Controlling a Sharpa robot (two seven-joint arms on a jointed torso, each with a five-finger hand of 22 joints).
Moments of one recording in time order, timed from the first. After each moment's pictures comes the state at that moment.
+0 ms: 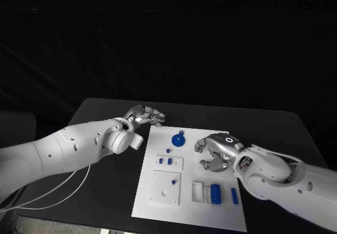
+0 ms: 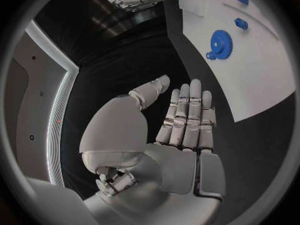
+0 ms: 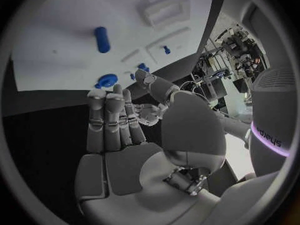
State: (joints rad) left arm 1.18 -0.74 -0.06 1.24 -0.31 -0.27 0.21; left_hand 1.14 -0.14 0.66 -0.24 0.08 0.86 0.17 0.31 0.50 1.09 0.14 0.16 0.17 0.93 0.09 0.68 0.33 0.01 0.58 -0.01 0.67 1.18; right arm 1.11 -0.79 -0.08 1.63 -1.73 -0.35 -0.17; right_hand 1.13 -0.30 0.78 -0.24 0.11 0.89 0.17 0.29 0.50 1.12 0.09 0.12 0.41 1.26 -0.02 1.11 0.87 0.20 1.13 -0.03 0.98 1.31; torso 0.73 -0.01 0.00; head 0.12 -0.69
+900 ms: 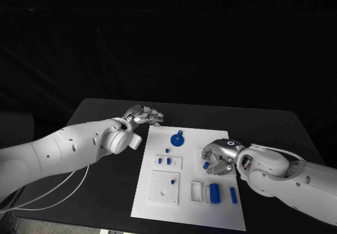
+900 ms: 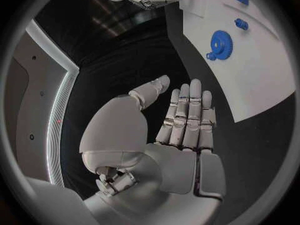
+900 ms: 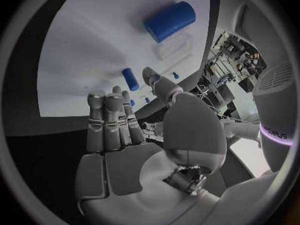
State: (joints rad) left arm 1.18 -0.74 -0.06 1.23 -0.31 -0.26 0.21; left_hand 1.14 -0.14 0.66 -0.24 0.08 0.86 0.17 0.31 0.50 1.09 0.14 0.16 0.17 0.93 0.09 0.68 0.33 0.01 0.58 -0.01 0.67 1.18; right arm 1.10 -0.78 -0.09 1.55 -1.68 -0.17 -0.16; right_hand 1.11 -0.29 0.67 -0.24 0.05 0.84 0.14 0.28 0.48 1.06 0.11 0.13 0.36 1.22 0.00 1.11 0.87 0.20 1.10 -0.01 0.97 1.31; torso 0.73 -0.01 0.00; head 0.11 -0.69
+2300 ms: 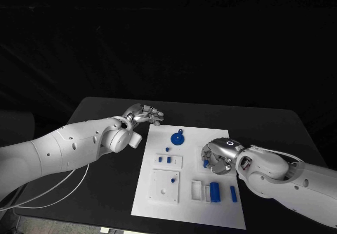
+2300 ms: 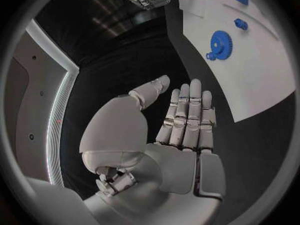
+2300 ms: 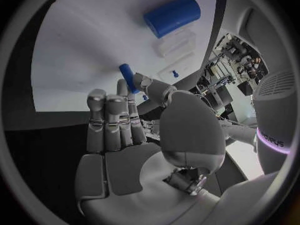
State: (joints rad) left arm 1.18 -0.74 -0.06 1.23 -0.31 -0.25 0.21; left_hand 1.14 -0.14 0.66 -0.24 0.08 0.86 0.17 0.31 0.50 1.09 0.14 0.16 0.17 0.93 0.09 0.67 0.34 0.01 0.58 -0.01 0.67 1.18; right arm 1.09 -0.78 -0.09 1.56 -1.73 -0.24 -0.16; right_hand 1.19 -0.23 0.86 -0.17 0.05 1.03 0.11 0.37 0.52 1.24 0.04 0.29 0.42 1.27 -0.08 1.12 0.86 0.20 1.14 -0.04 1.01 1.31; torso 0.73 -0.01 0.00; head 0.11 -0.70
